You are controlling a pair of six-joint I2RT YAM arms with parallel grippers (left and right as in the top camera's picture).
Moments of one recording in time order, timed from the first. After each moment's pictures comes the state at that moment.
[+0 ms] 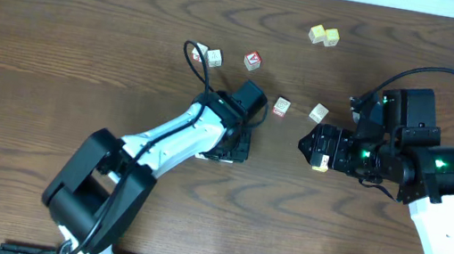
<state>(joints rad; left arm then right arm) -0.65 1.86 1.22 -0.76 0.09 -0.64 0.20 1.26 1.25 -1.16 -0.37 0.34</state>
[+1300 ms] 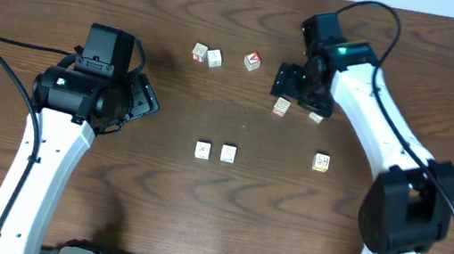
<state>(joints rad) -0.14 1.34 1.28 -1.13 -0.05 -0.65 0.34 2.01 1.69 -1.03 -0.09 0.61</state>
